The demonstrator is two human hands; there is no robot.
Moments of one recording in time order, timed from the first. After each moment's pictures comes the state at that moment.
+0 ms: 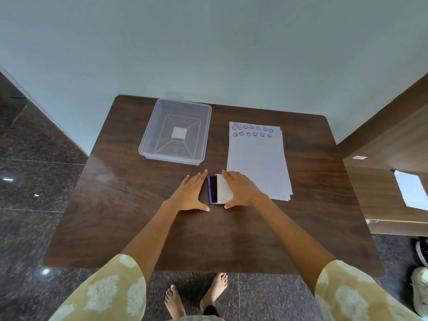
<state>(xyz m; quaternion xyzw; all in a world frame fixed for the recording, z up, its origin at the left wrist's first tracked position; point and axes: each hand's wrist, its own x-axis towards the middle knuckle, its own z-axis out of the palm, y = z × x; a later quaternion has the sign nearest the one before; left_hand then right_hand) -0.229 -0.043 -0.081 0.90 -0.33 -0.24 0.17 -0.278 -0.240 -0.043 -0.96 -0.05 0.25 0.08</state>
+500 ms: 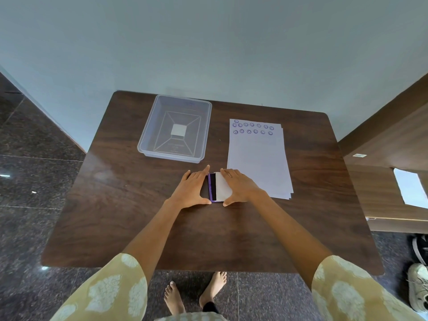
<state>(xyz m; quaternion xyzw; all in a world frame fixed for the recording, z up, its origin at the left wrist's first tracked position) -0.226 -0.049 -0.083 0.91 -0.32 -0.19 0.19 -0.271 -0.236 -0.041 -0.96 -0.04 0.27 0.08</state>
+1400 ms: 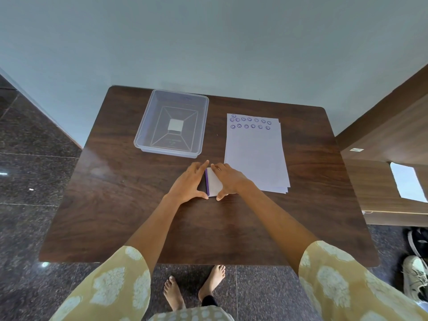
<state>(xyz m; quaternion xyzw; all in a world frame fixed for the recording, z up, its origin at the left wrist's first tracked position) -0.227 -0.052 -0.081 0.91 -0.32 -0.17 0.19 -0.260 -0.219 -0.037 -0.96 -0.06 0.28 0.07</state>
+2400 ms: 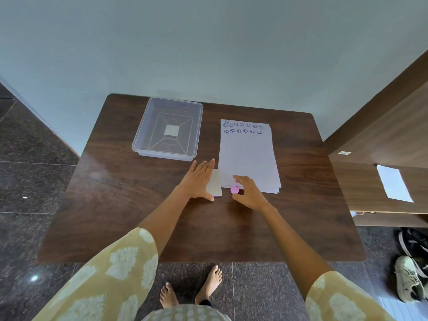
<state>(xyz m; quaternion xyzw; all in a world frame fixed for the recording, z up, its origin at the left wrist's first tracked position) -0.232 -0.087 -0.058 0.90 -0.40 -0.17 0.06 -0.338 -0.268 -0.047 -0.92 0.14 0.15 0.34</state>
